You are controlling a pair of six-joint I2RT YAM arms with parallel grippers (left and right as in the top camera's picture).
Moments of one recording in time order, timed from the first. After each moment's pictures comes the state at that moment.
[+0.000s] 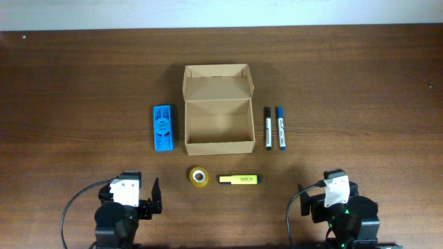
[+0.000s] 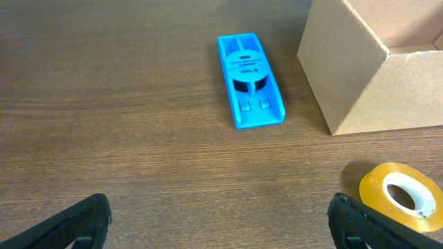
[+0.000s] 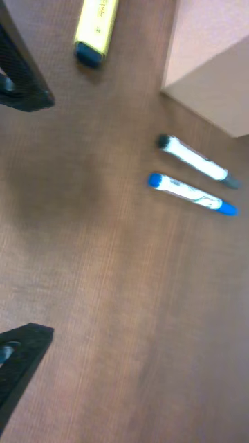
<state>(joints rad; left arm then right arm) -0.05 0.01 0.18 -0.69 -0.02 0.02 0.00 0.02 0.21 -0.79 -0.13 -0.15</state>
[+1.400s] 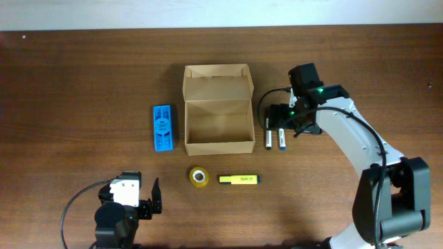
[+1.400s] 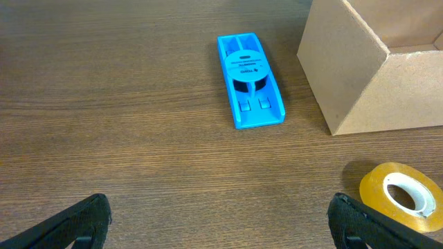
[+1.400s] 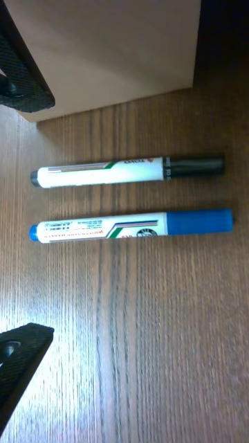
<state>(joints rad) -0.05 0.01 0.18 -0.69 -0.02 0.02 0.20 1.76 1.27 -0.86 -0.04 0.31</state>
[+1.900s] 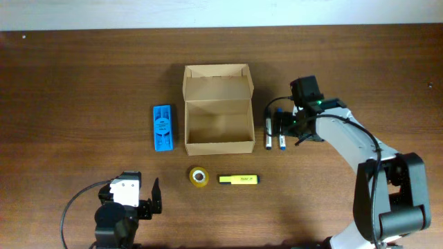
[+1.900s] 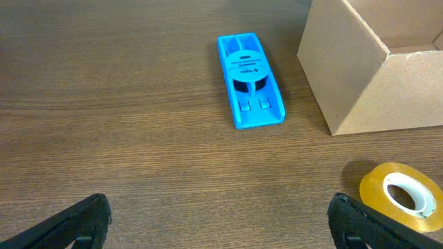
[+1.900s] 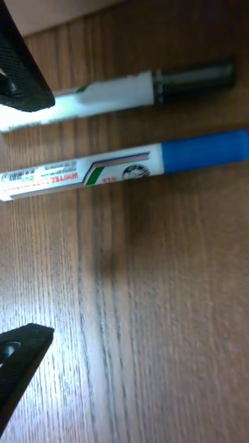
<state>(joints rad) -0.05 0.01 0.18 -0.69 -0.02 0.02 0.18 1.77 1.11 -0.67 0.02 0.32</state>
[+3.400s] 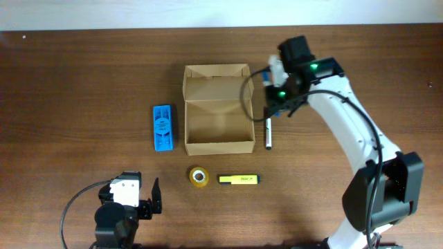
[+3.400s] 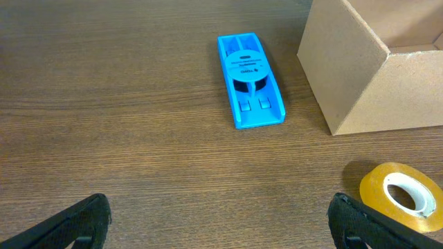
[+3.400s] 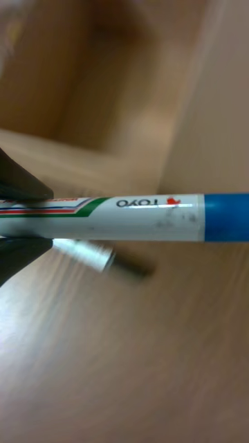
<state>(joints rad) -0.05 0.01 0.18 -0.69 -0.02 0.02 0.30 1.85 1.62 -1.03 -0.14 -0.01</state>
